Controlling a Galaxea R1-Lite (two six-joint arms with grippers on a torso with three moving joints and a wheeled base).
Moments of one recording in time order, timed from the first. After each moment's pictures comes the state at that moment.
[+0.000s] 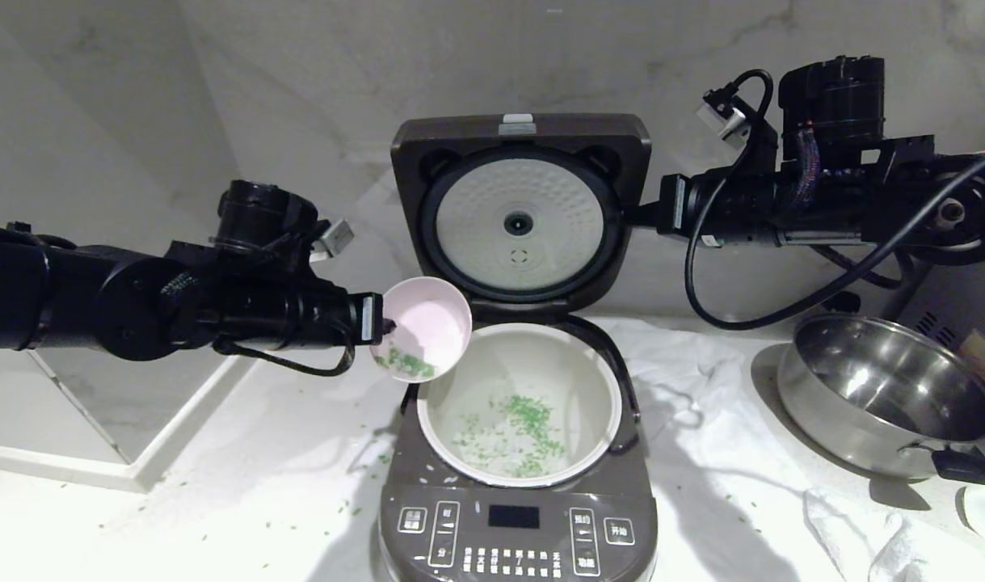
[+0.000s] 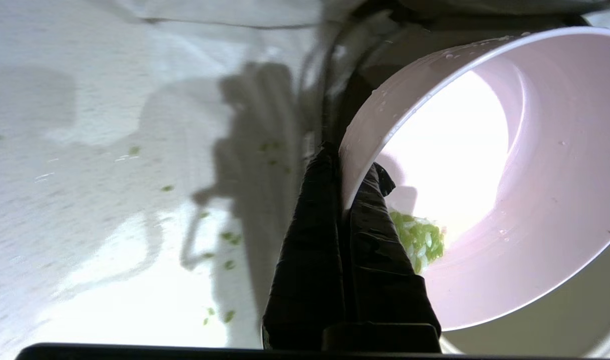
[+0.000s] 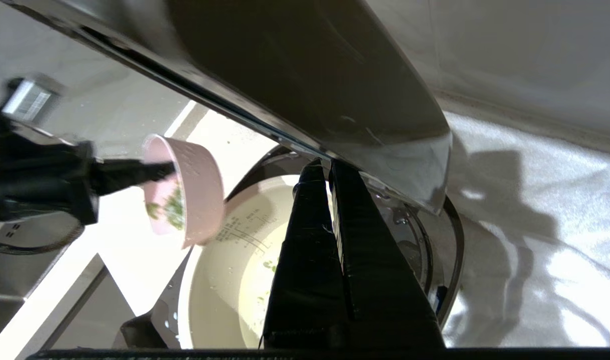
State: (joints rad) left arm -0.36 1.77 -1.20 0.01 -0.14 -0.24; right arm 0.31 1.83 -1.47 -0.03 0.41 0.27
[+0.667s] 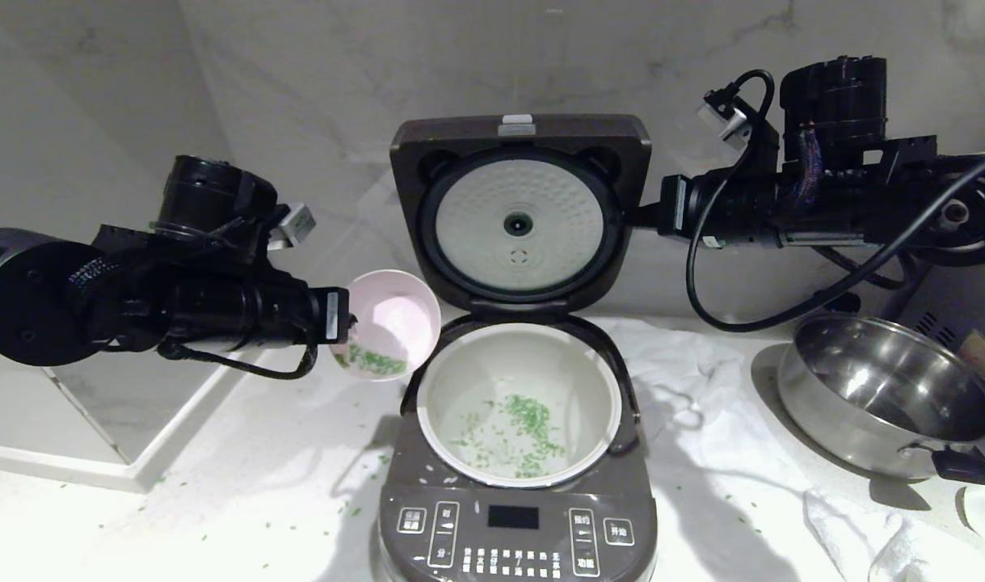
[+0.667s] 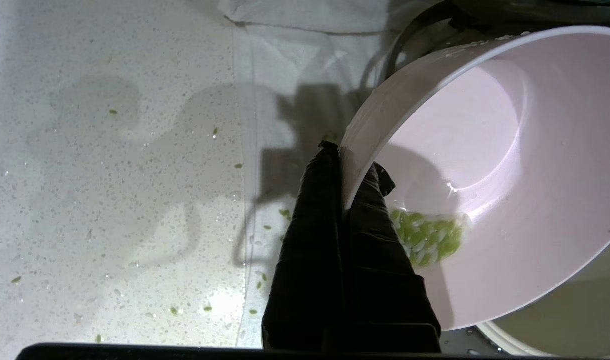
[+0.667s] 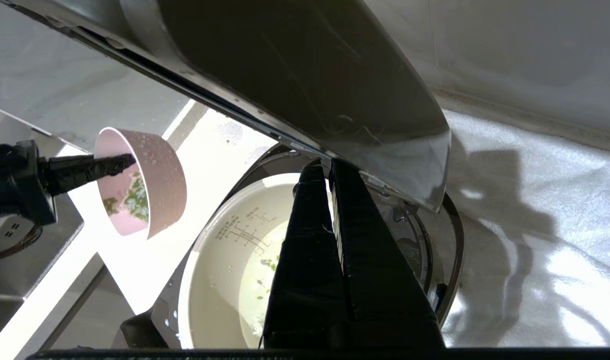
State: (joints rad) left arm -0.37 1.65 -1.17 0.11 0.03 -0.22; right arm 0.32 1.82 -1.47 -0.03 0.41 0.27
